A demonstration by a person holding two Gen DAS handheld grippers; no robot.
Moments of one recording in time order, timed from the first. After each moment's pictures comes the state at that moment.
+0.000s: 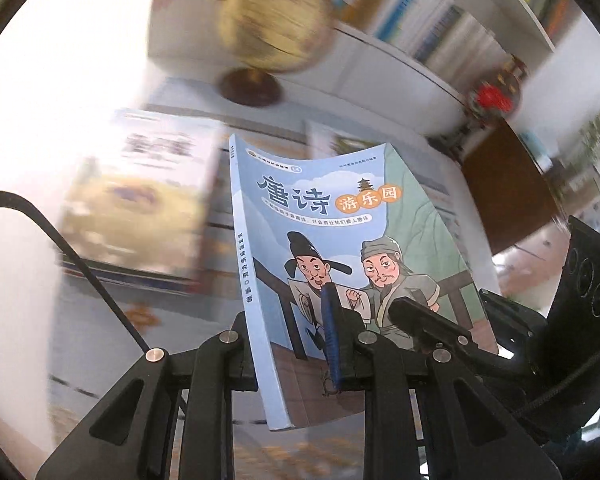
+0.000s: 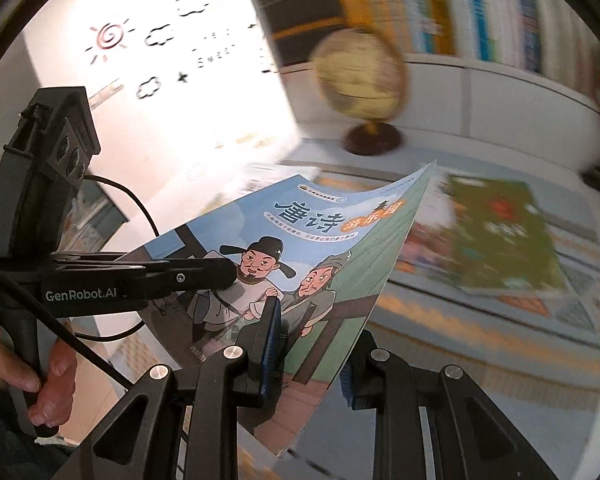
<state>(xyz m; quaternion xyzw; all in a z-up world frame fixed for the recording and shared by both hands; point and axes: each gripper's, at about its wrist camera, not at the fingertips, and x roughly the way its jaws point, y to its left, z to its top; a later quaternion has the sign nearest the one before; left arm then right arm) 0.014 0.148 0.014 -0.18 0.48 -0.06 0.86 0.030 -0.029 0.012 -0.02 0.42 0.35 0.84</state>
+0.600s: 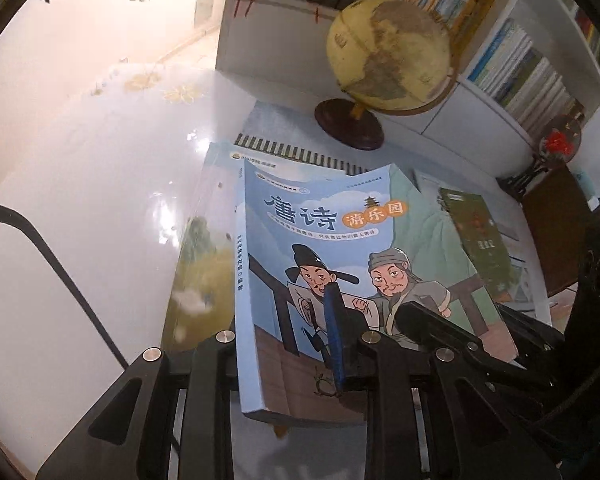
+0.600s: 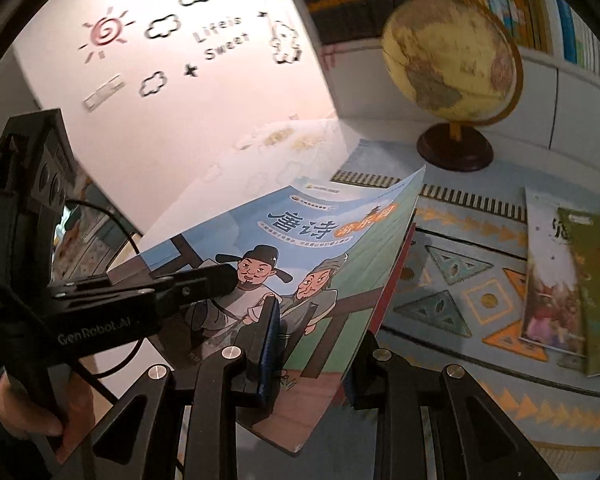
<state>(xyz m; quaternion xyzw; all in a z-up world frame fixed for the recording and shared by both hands) 0.093 0.270 -0.029 -0.17 0.48 0.00 0.86 0.115 0.114 -0.029 0.02 0.45 0.34 0.83</state>
